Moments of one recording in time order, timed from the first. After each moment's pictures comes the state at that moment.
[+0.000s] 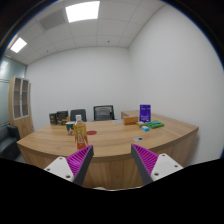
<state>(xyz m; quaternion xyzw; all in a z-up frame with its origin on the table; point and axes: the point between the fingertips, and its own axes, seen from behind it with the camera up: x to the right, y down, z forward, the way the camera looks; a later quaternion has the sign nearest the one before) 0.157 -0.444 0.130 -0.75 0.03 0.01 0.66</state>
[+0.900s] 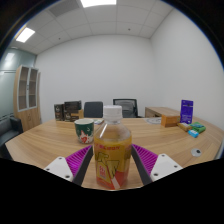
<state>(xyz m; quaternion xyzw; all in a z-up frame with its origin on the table) -0.022 -0.155 0.074 -0.76 -0.05 0.05 0.64</state>
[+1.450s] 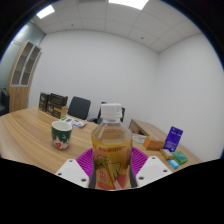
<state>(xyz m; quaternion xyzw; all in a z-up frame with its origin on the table) 0.029 -0.092 0.130 -0.74 -0.11 -0.10 0.65</state>
